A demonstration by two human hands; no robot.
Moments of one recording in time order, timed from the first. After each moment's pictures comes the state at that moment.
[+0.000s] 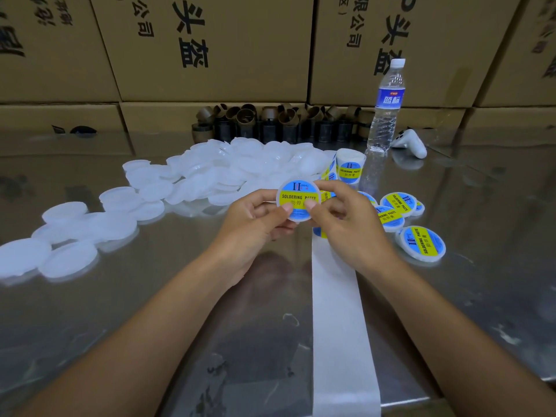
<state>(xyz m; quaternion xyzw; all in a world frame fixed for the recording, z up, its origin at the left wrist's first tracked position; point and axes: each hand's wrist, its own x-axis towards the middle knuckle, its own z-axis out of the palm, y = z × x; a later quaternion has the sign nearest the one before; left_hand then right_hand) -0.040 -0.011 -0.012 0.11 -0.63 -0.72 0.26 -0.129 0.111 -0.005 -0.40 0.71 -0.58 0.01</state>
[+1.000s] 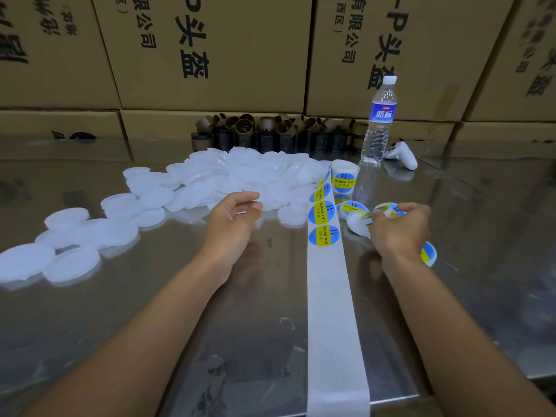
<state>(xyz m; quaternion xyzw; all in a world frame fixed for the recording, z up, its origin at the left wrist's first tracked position) -0.039 -0.028 -0.013 0.21 -0.65 -0.64 0.35 -0.185 0.133 -0.012 0.00 0.76 -0.62 -0.16</state>
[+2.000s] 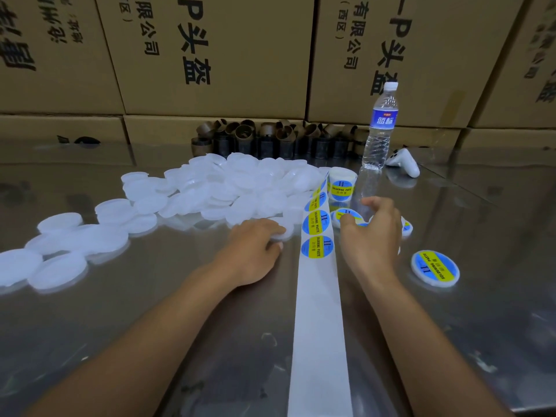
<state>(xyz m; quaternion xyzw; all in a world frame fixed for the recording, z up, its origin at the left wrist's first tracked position) -0.067 -0.022 -0.023 0.16 -0.96 -0.19 0.16 -0.163 0.123 -0.008 -0.17 0.78 -0.58 -0.18</state>
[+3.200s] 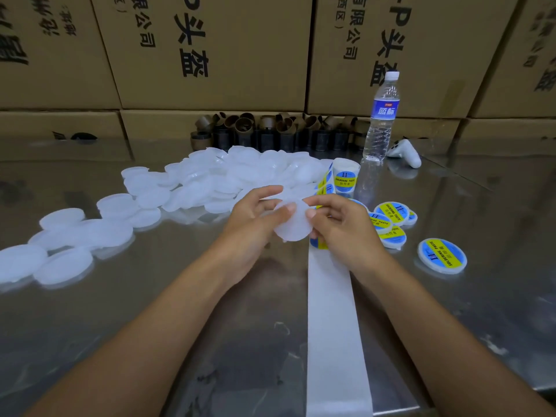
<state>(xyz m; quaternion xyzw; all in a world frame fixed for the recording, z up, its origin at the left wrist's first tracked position) -0.050 -0.005 -0.004 0.13 -0.65 -0.70 0.27 -0.138 0.113 -0.001 -0.36 0.69 -0.62 0.09</state>
